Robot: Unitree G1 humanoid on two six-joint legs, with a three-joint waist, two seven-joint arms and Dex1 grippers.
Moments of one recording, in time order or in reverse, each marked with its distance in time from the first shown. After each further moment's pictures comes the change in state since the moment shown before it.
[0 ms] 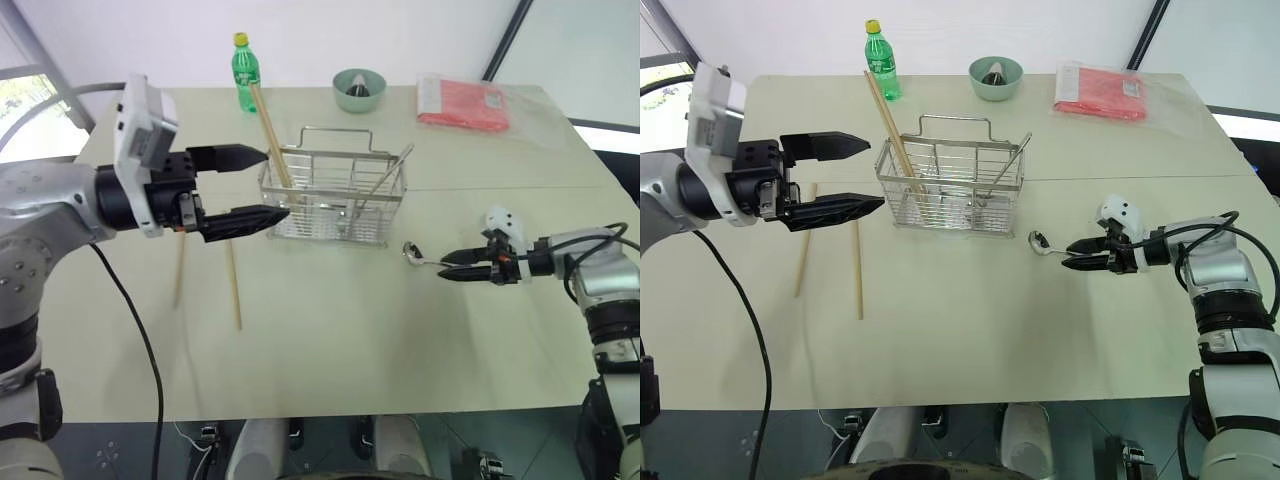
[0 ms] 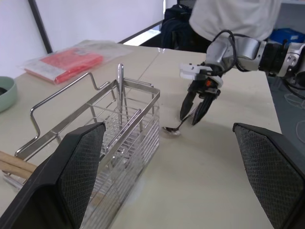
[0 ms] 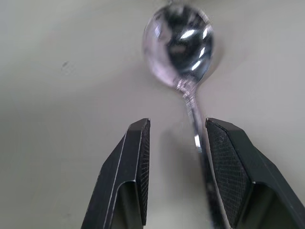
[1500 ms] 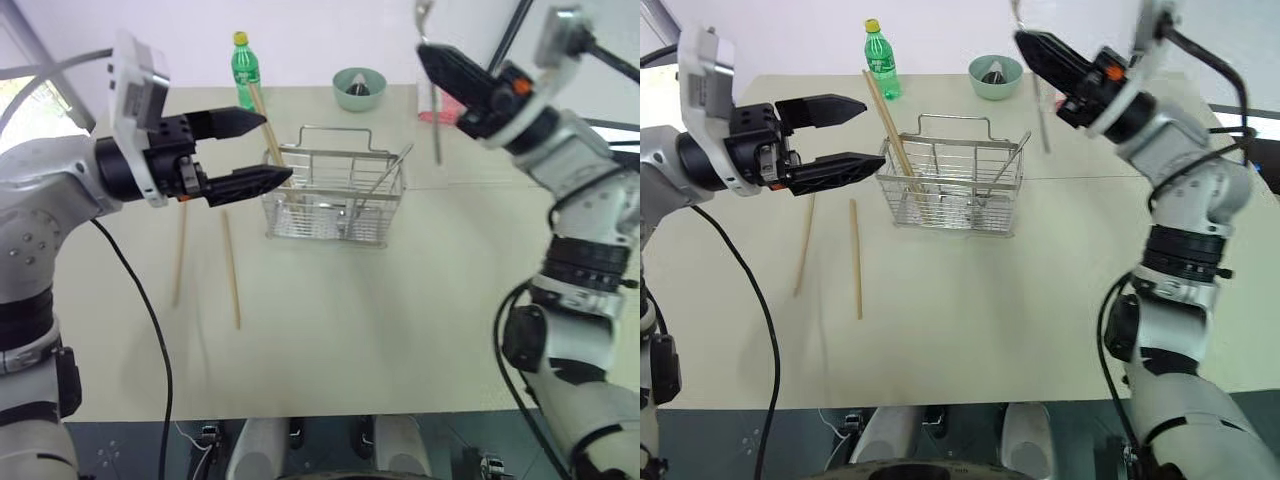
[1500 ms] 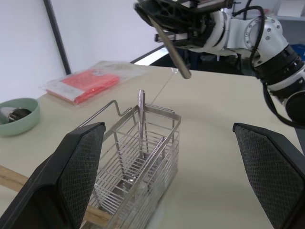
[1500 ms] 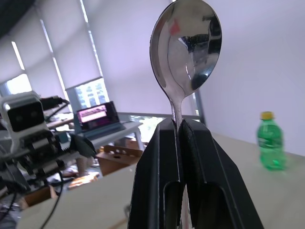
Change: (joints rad) left arm -0.117 -0.068 -0.022 0.097 0.058 -0.022 0.022; right arm -0.398 0.445 -0.406 -0.442 0.630 0.471 -0.680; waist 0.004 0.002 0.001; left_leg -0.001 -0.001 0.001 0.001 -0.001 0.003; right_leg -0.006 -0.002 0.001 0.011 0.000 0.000
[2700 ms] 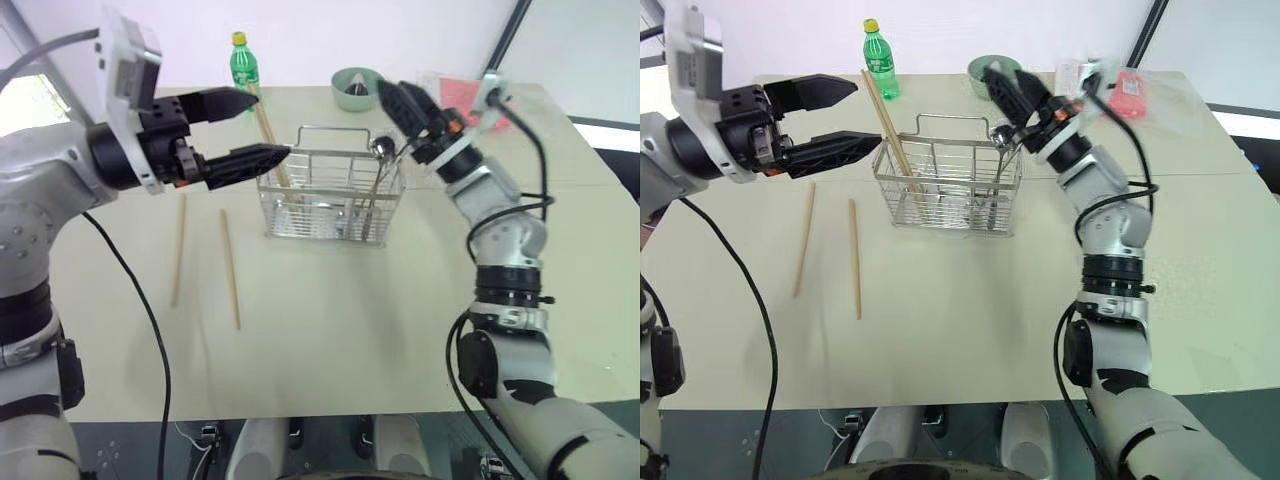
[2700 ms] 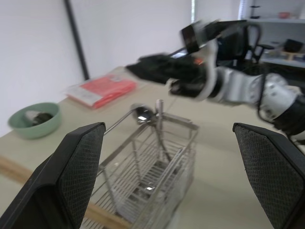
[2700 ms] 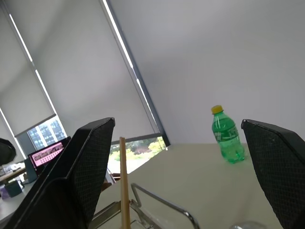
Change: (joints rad) left arm -0.033 -0.014 0.025 0.015 0.023 0.027 0.097; right arm 0.133 0.100 0.020 0.102 -0.036 -0.296 -0.135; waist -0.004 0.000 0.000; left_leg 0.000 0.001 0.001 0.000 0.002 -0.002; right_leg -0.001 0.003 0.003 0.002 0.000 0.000
